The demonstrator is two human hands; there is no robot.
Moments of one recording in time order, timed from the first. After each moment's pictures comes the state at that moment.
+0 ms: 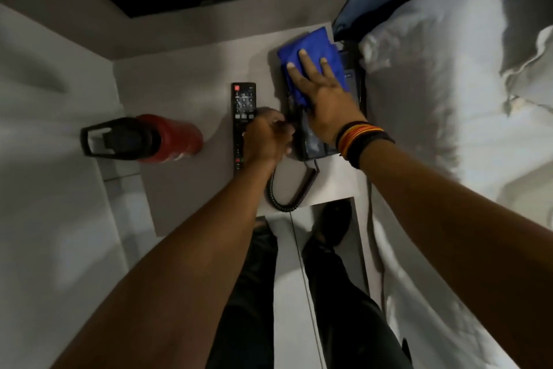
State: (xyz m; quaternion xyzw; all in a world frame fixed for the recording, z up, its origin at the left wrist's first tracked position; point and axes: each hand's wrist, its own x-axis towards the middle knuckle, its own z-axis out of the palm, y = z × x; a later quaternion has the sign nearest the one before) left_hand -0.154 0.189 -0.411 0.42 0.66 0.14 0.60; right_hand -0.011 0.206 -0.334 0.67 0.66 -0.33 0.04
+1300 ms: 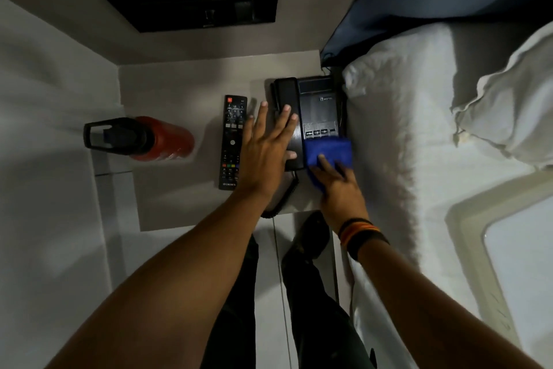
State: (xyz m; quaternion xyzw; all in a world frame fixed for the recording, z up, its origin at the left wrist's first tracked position) left_hand -0.143 0.159 -0.372 0.84 0.52 0.01 0.15; right_hand 0.015 0.068 -0.330 0.75 0.56 -0.36 0.04
